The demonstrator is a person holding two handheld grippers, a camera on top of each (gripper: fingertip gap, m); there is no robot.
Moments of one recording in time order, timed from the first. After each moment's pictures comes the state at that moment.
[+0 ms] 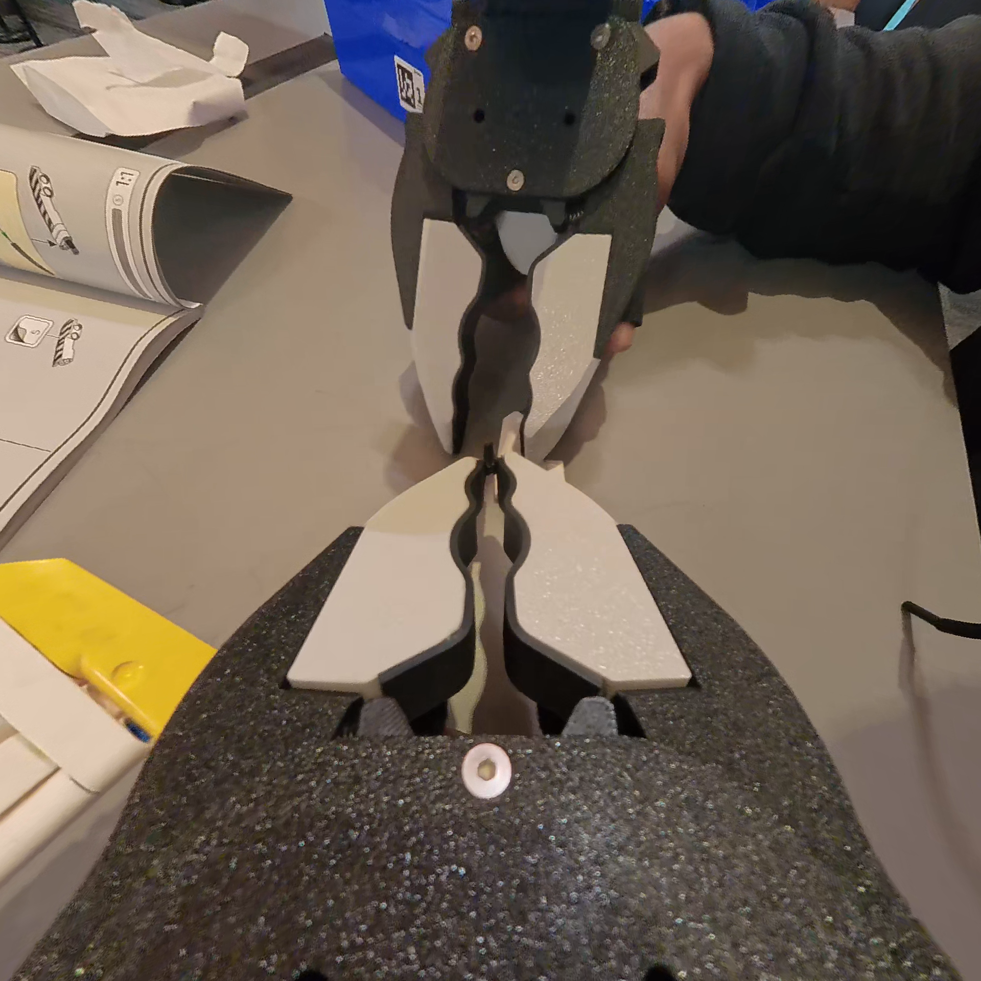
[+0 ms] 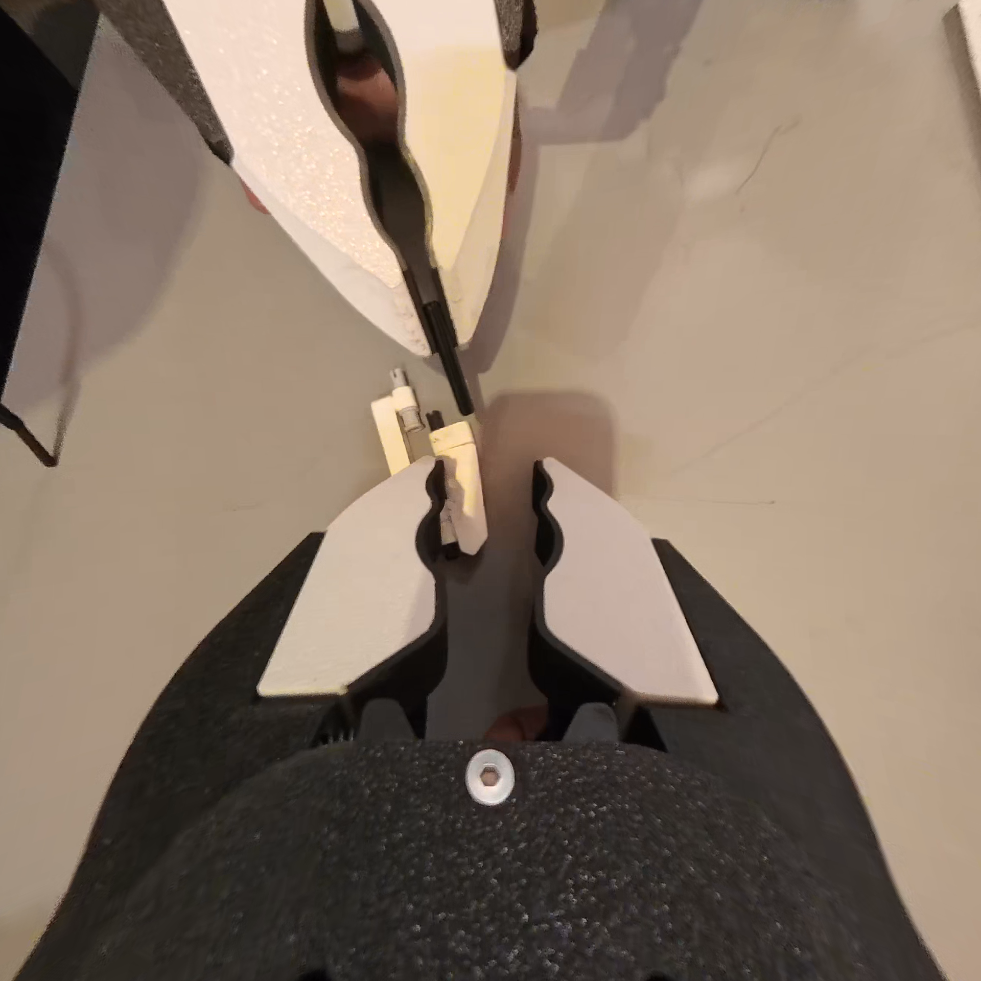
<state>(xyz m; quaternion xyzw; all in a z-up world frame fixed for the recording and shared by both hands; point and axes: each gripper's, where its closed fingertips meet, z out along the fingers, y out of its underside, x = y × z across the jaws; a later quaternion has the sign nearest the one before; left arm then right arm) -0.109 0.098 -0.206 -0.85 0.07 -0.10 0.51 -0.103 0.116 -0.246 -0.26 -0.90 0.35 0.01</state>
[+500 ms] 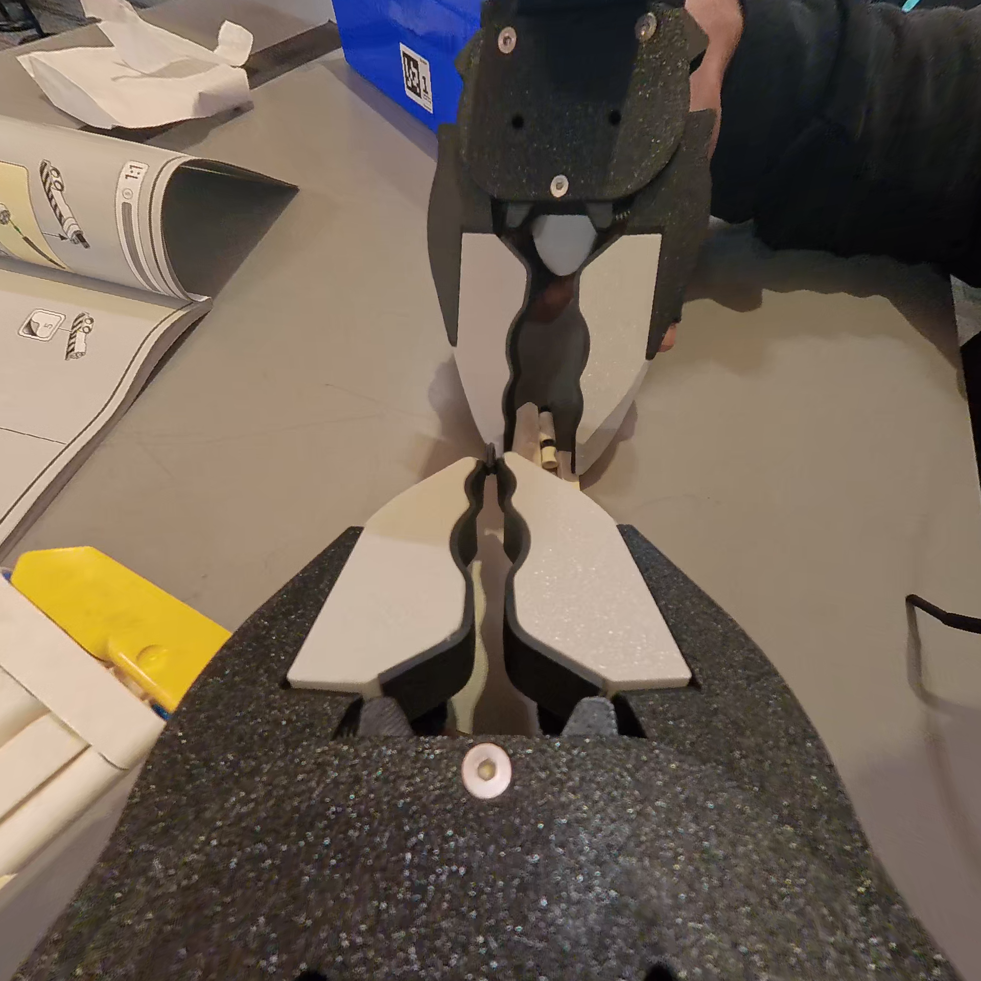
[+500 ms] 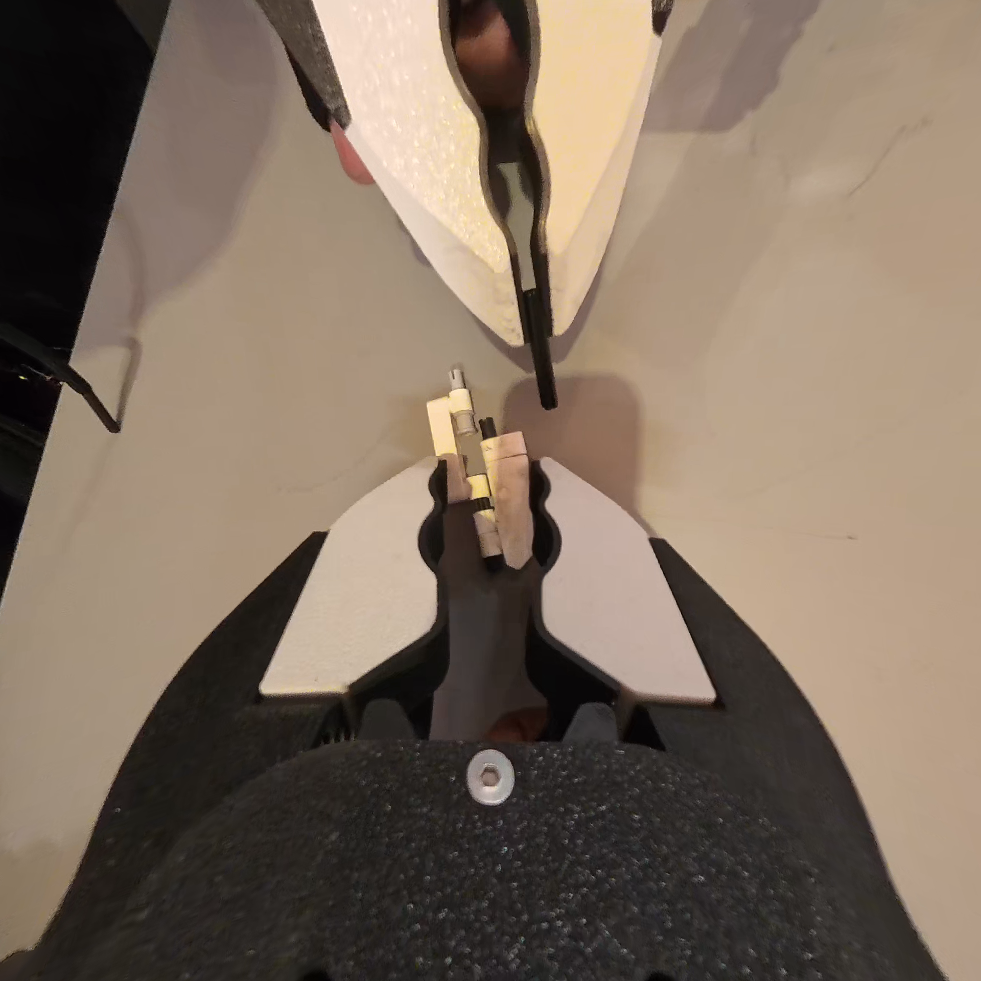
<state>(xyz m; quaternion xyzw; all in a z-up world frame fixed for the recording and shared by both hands) -0.112 0.095 -0.206 -0.86 0.07 -0.09 0.50 -0.083 0.104 -0.245 -0.23 -0.91 0.34 -0.02</state>
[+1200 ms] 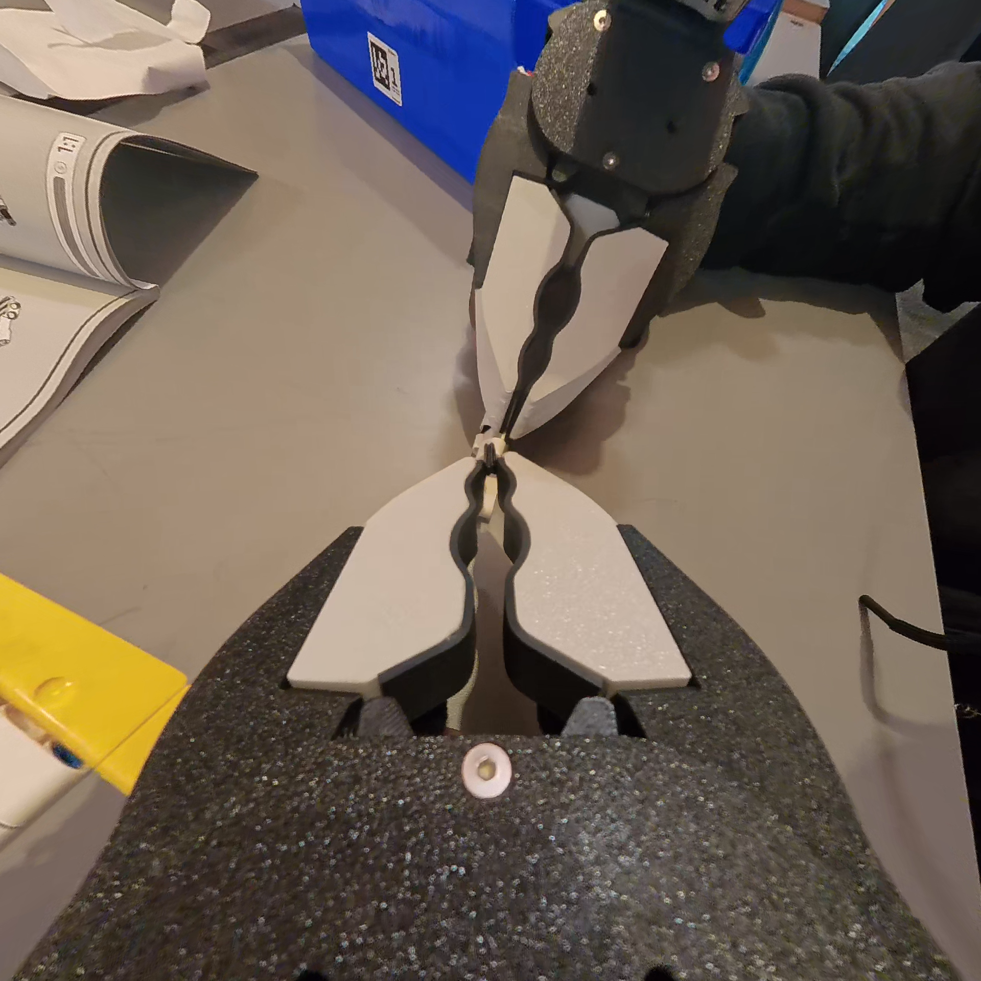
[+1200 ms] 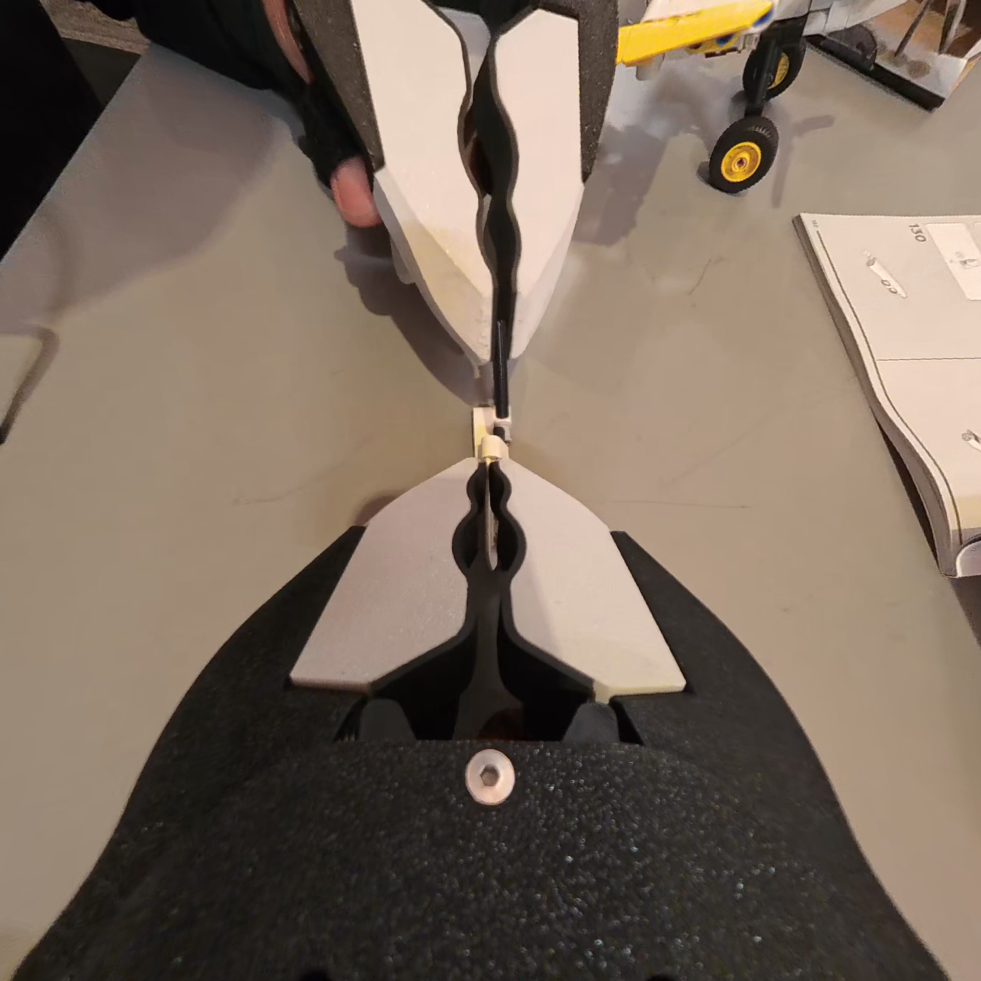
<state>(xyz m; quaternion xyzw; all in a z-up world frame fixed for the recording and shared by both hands) -0.099 0.096 -0.209 -0.85 0.07 -0.13 0.50 -0.088 0.113 -0.230 -0.21 -0.87 0.41 0.15</state>
